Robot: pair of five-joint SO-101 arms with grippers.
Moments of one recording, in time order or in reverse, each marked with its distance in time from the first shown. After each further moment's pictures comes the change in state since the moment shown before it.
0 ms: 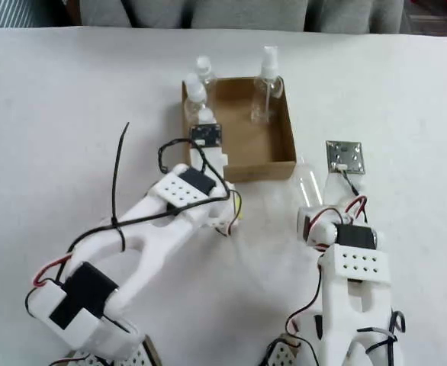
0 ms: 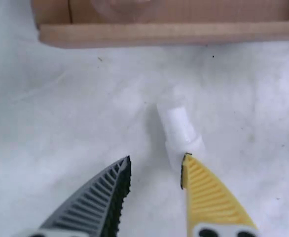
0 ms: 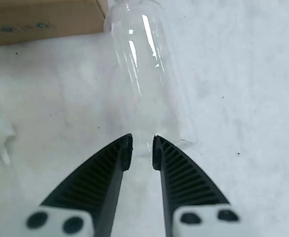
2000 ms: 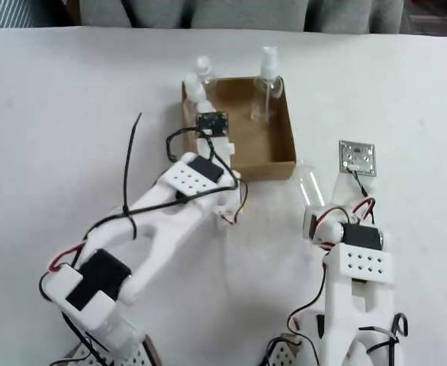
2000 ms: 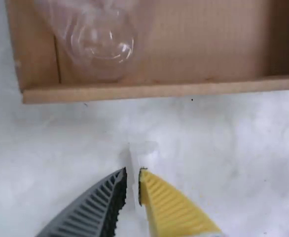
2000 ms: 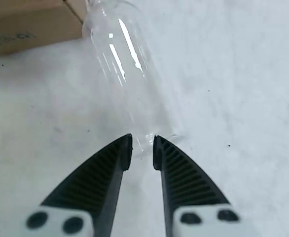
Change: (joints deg) left arm -0.2 8.4 -8.7 0.8 -1.7; right arm 2.5 0.0 -0.7 0.7 -2.3
